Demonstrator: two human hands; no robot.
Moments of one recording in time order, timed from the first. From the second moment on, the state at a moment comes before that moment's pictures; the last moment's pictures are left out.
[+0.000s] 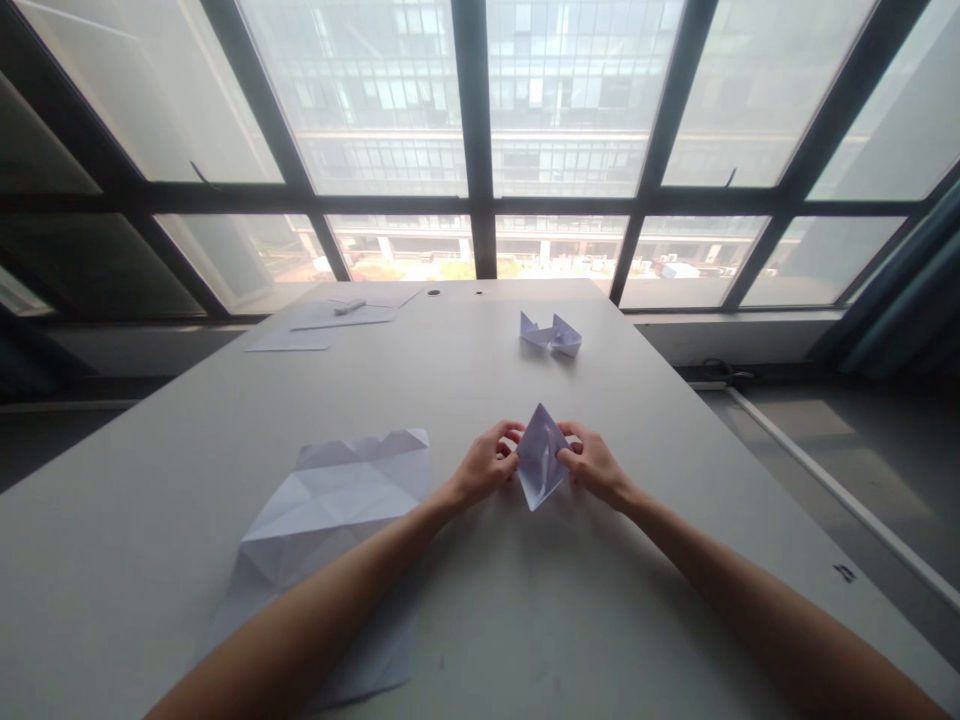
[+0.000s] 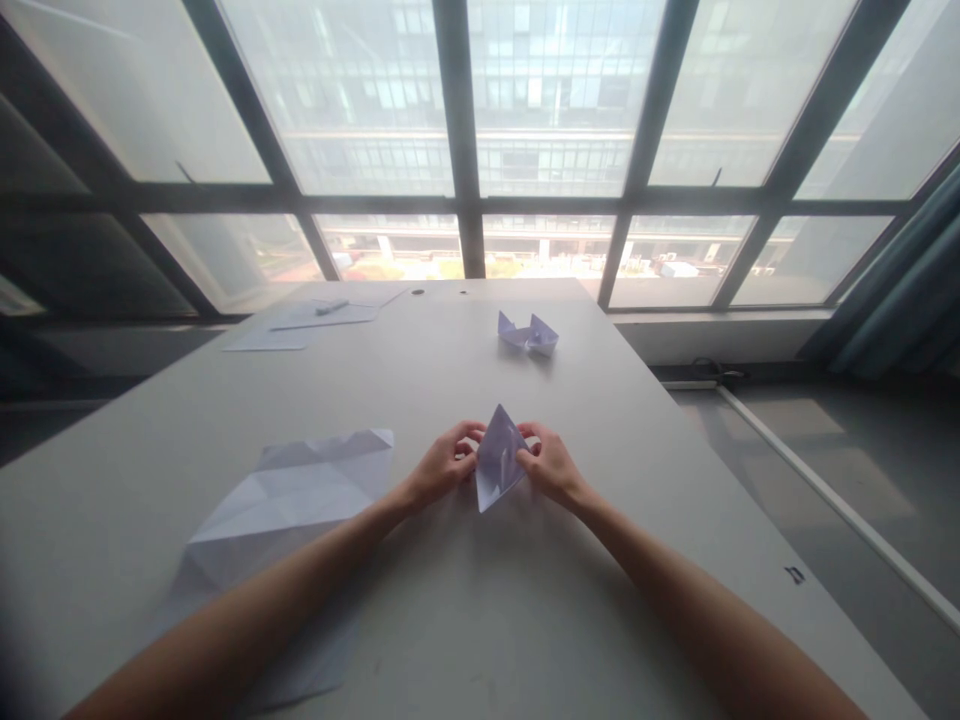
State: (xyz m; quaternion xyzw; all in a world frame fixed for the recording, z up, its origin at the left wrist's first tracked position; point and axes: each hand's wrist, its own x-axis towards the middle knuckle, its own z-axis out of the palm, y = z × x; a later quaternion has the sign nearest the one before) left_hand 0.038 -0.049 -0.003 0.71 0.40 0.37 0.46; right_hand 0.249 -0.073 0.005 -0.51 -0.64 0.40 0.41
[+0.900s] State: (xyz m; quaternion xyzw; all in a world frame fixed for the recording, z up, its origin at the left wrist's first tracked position) left_hand 0.042 -0.050 -0.004 0.74 0.45 0.39 0.31; right_hand 0.259 -0.074 0.025 -0.54 -0.74 0.17 0.37
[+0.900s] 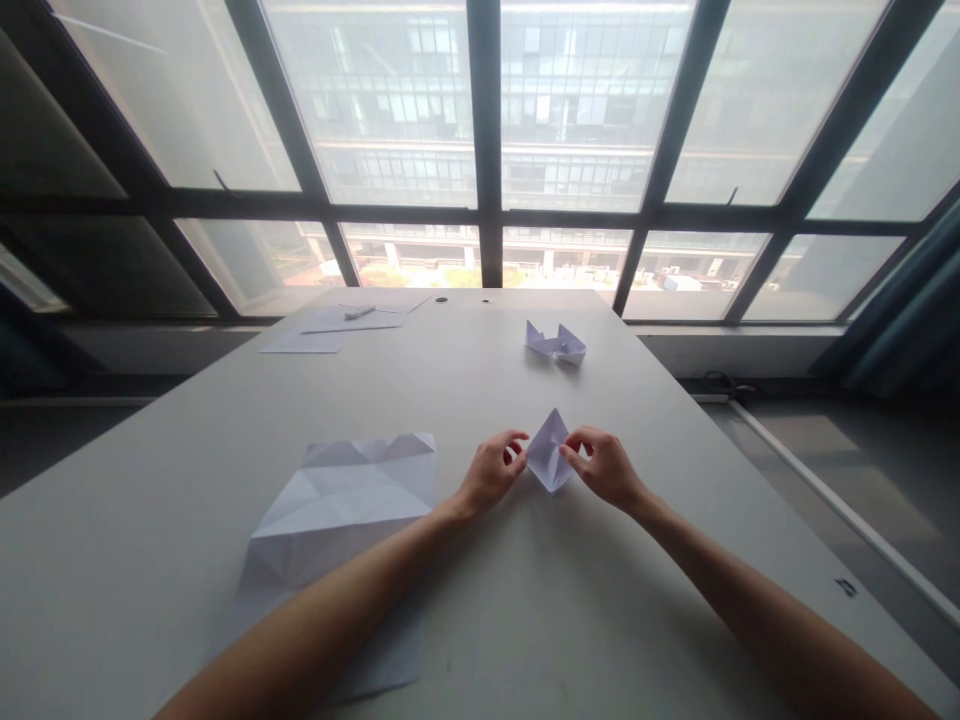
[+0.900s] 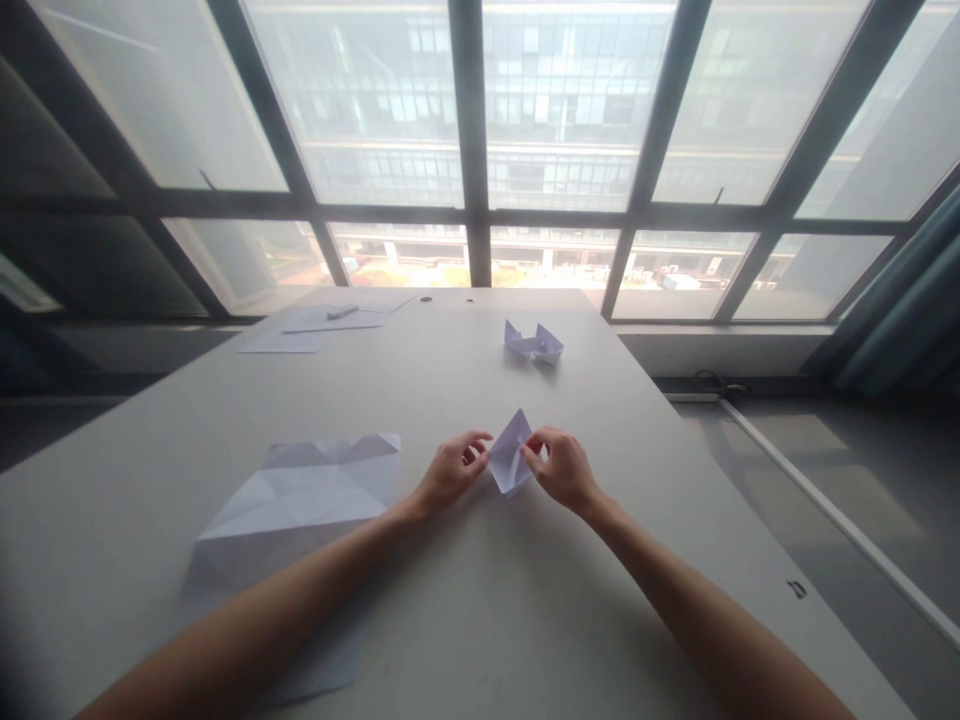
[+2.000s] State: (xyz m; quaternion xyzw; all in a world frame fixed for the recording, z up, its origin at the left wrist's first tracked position) left_hand 0.041 -0.063 -0.006 0.89 0.29 0.27 0.20; right_hand 0.261 -0.069 0.043 -0.52 -0.75 0.25 0.32
